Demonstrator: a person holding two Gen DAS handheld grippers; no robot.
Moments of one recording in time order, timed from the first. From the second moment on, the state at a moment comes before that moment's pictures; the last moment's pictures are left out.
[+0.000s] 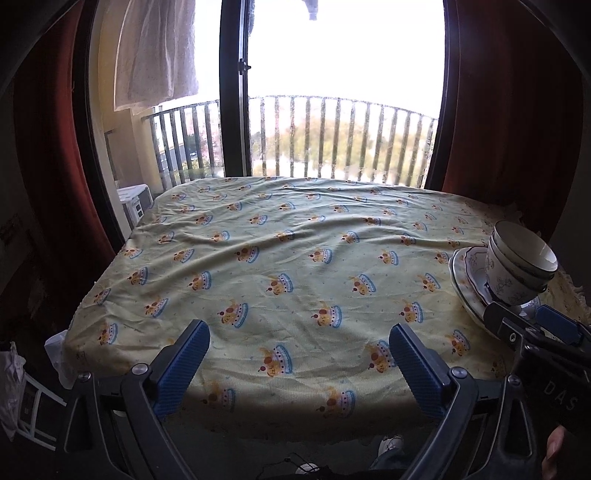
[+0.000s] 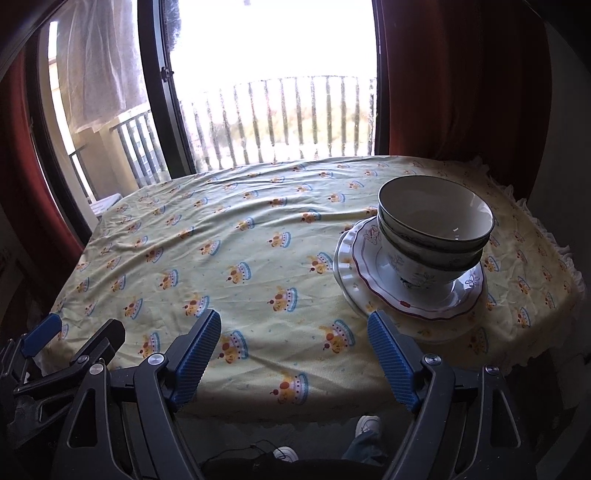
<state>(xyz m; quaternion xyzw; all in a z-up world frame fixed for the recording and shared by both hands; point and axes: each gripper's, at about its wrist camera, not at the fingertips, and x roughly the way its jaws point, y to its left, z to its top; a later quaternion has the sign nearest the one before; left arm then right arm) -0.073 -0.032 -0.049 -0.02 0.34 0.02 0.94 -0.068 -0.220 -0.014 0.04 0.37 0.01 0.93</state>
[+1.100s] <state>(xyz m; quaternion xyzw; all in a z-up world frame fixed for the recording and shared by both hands) -0.065 -0.036 -0.042 -0.03 0.32 0.01 0.95 -0.066 -0.227 -0.012 0.02 0.35 0.00 0.93</state>
